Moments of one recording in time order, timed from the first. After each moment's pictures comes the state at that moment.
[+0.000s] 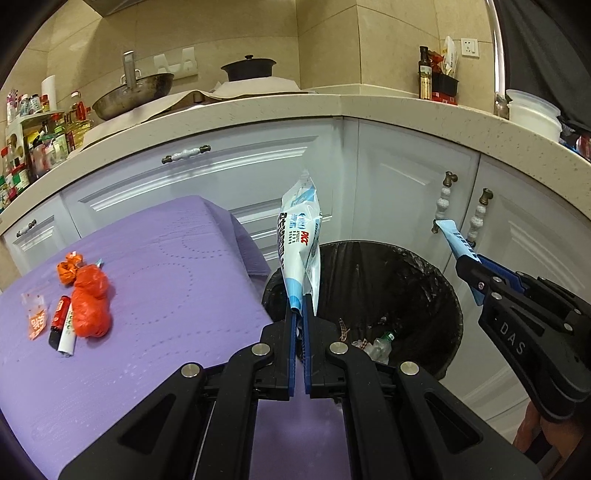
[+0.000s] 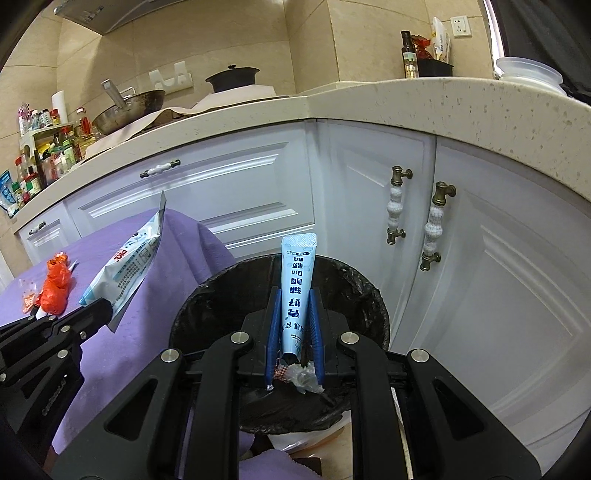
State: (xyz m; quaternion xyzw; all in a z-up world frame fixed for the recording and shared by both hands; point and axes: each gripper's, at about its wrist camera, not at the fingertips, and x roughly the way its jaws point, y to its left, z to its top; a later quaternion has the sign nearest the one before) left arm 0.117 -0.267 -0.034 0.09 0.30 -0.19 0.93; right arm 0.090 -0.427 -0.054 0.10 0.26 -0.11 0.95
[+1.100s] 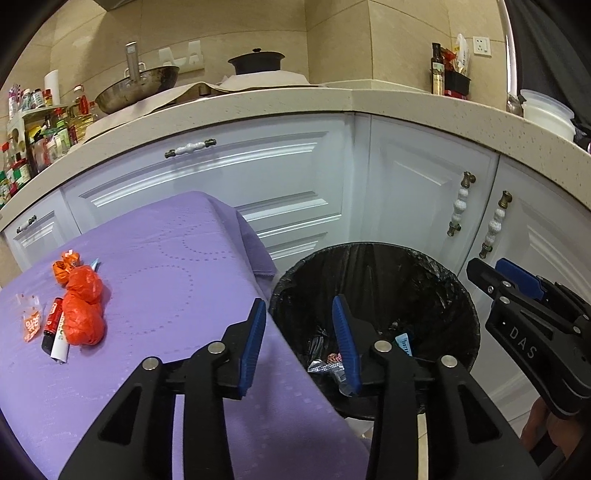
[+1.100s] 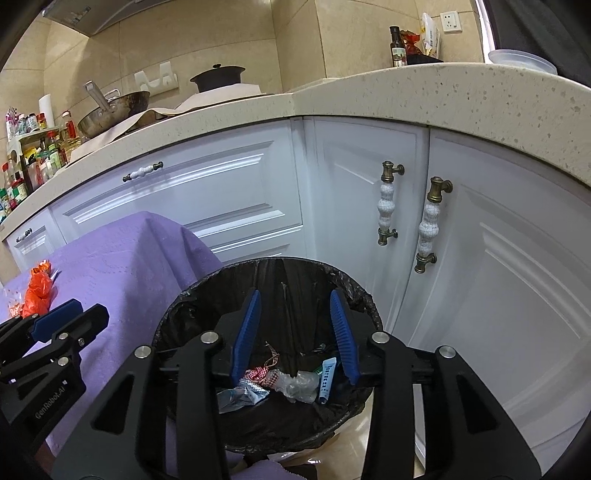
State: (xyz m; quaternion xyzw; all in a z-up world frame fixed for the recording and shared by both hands) left arm 0.137 -0.266 -0.039 0.09 0.30 -0.18 0.93; right arm 0.105 -0.435 -0.063 0.10 0.26 -0.14 0.95
